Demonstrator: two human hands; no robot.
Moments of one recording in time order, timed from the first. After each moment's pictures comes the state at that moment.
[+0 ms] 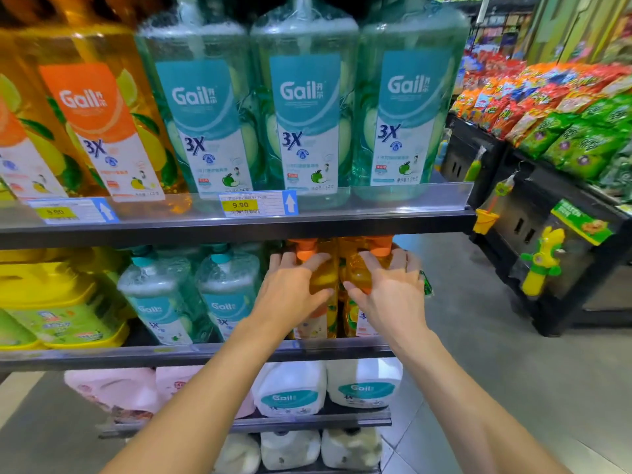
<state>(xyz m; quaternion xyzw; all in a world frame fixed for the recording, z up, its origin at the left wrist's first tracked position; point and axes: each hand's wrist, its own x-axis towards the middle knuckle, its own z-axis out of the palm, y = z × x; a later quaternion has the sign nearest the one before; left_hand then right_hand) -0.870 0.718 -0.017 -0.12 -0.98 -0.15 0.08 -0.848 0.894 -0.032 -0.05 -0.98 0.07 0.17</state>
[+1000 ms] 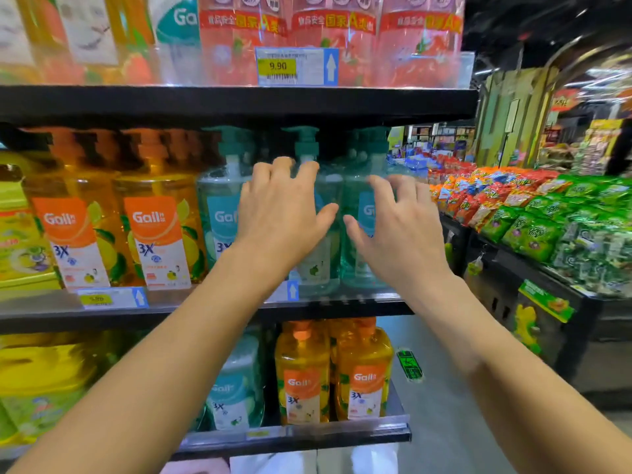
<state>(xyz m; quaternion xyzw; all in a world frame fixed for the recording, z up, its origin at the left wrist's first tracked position) -0.825 0.725 0.237 -0.12 -0.91 -0.08 0.38 -0.831 0.893 0.192 0.04 -0.84 0.07 0.53</state>
